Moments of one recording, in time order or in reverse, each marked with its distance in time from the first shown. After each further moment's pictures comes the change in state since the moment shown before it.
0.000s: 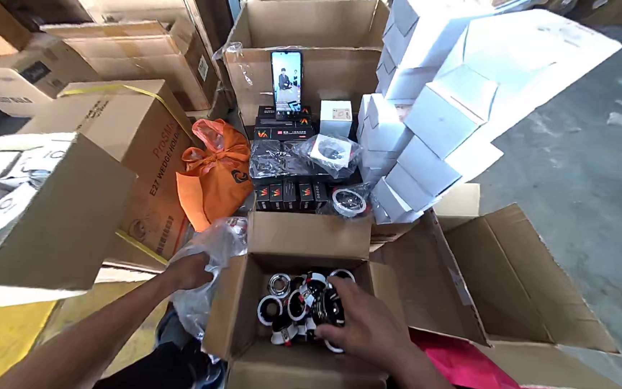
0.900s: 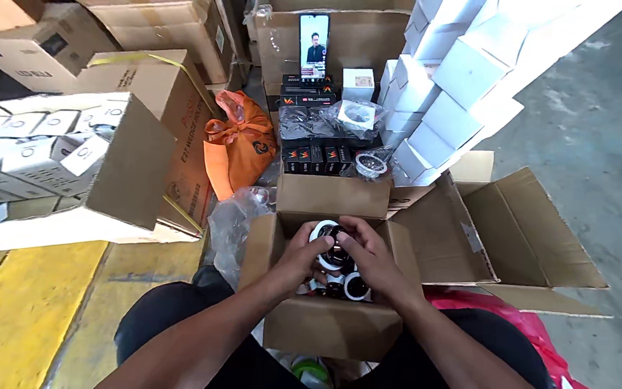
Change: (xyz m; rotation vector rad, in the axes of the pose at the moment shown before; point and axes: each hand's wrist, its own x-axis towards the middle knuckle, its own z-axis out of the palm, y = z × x) left_hand -0.169 0.191 0.032 -1.531 -0.173 0.566; right_hand 0.000 -0.057 0.020 0.843 0.311 -0.129
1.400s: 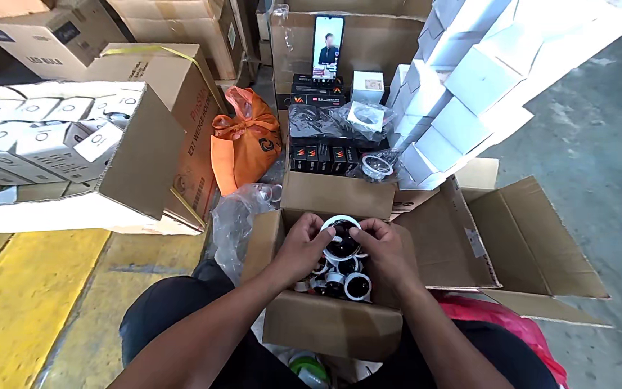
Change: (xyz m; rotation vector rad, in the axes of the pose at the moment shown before) left_hand 0.006 0.012 -0.005 0.354 0.171 0.160; right_hand 0.013 0.009 -0.015 0.096 0.185 0.098
